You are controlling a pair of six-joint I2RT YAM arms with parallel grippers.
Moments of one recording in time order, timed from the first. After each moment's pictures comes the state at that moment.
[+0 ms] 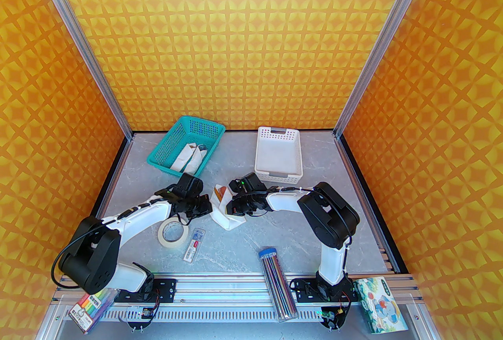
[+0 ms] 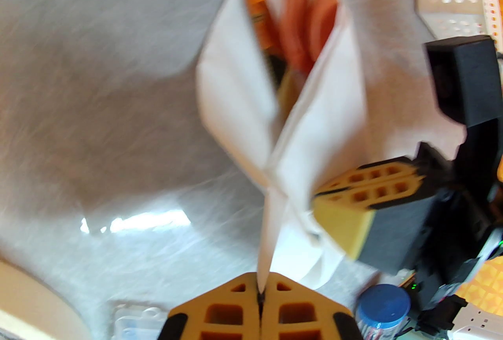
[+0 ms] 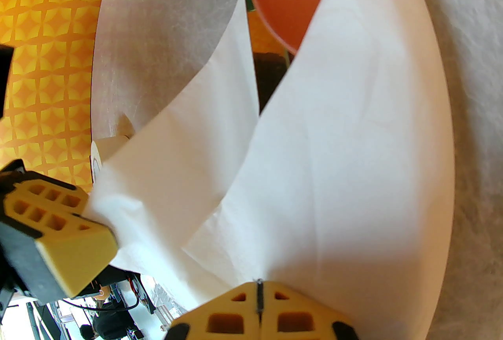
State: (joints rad) left arm -0.50 1.49 0.84 -0.41 0.34 -0.75; right arm 0.64 1.91 0.99 -0.06 -0.63 0.62
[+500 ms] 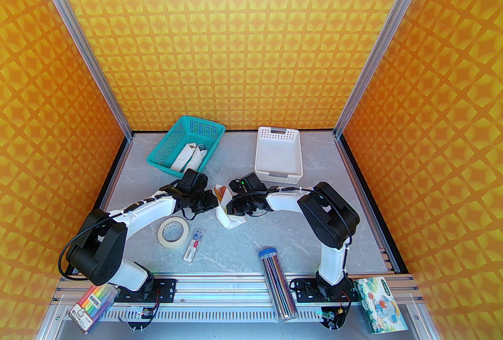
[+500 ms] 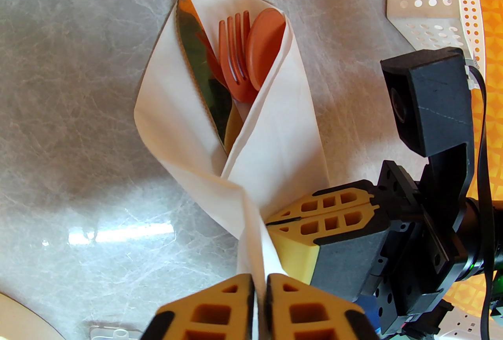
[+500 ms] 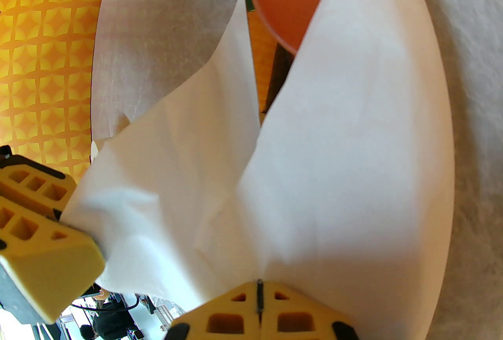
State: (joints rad) left arm -0.51 1.53 0.88 -0.37 0.36 -0.77; right arm 0.64 1.91 0.99 -0.06 -0.63 0.62
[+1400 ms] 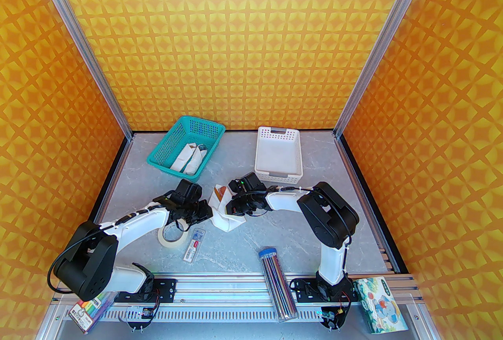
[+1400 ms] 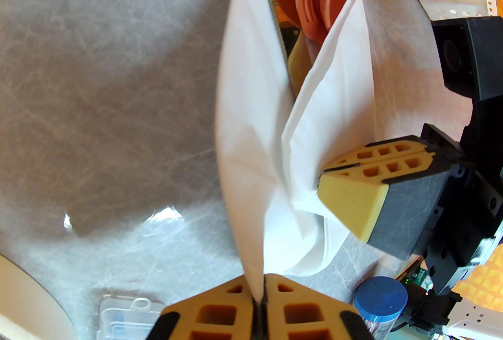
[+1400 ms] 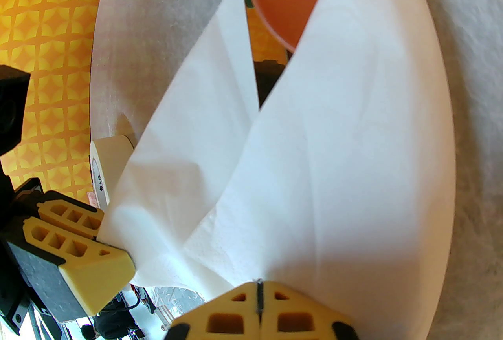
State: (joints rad) left arm -0.51 1.41 0.71 -0.35 0.36 -0.82; right arm 0.64 1.91 1.00 -0.07 -0.63 0.62
